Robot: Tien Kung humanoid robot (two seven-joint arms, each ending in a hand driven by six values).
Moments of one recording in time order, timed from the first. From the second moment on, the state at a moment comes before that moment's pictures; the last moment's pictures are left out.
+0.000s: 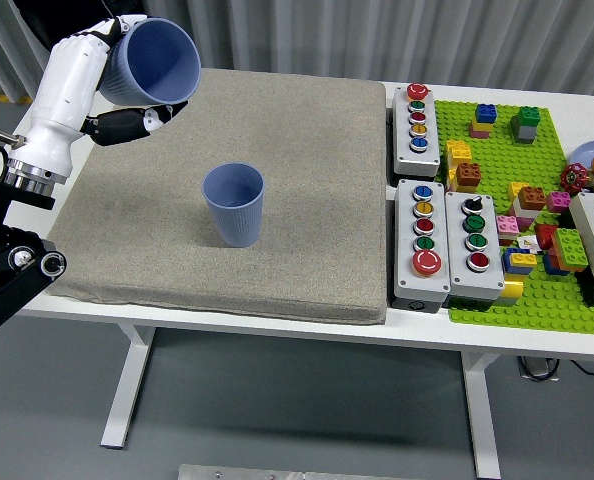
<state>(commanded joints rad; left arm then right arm) -0.47 0.57 -0.95 -1.42 1.54 0.56 -0.21 0.21 -0.10 1.62 0.18 -0.97 -0.24 -0.30</state>
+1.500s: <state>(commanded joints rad) -0.33 0.32 -1.02 -1.32 0.62 0.55 -0.41 0.19 -0.09 1.63 0.18 -0.99 -0.23 -0.30</state>
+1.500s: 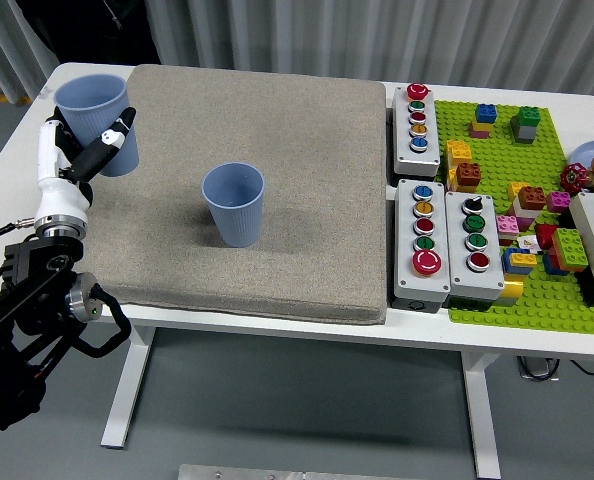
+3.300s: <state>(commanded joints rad) -0.31 0.28 -0.91 -1.14 0.51 0.50 -0.53 0.20 -0.09 1.63 0.18 -1.00 -0.23 -0.31</state>
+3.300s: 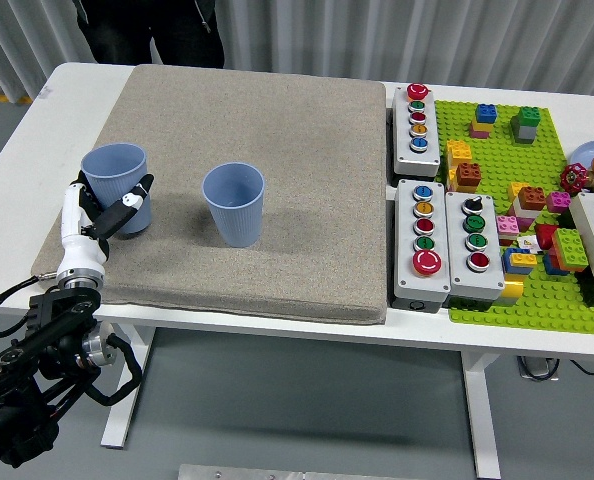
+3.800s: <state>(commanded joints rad) -0.29 0.28 -0.92 -1.13 0.59 0.48 -0.49 0.19 -0.09 1.63 0.18 -1.01 -0.23 -0.31</state>
